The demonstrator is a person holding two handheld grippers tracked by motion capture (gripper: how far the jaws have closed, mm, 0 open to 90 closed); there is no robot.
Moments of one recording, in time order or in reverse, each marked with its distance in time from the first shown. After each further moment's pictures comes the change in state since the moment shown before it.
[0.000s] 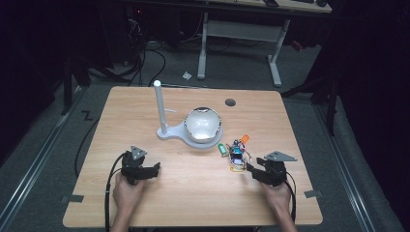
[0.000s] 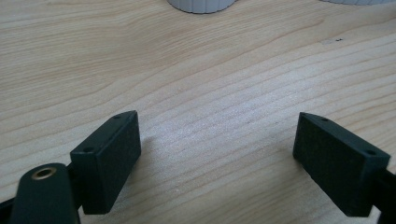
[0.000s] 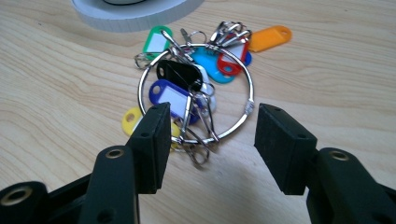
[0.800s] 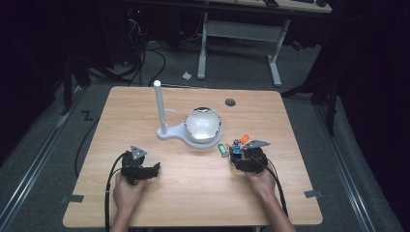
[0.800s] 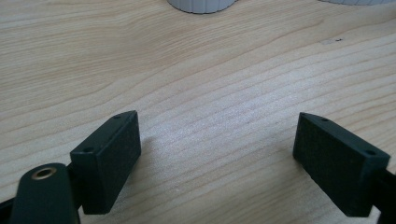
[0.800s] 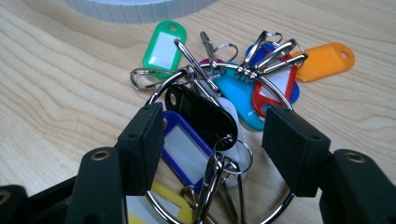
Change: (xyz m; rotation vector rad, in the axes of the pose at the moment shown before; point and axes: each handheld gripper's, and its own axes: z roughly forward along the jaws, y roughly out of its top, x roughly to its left) left arm 0.000 0.000 0.000 0.001 0.000 0.000; right arm 0.016 0.032 0.059 0.128 -0.014 -0.107
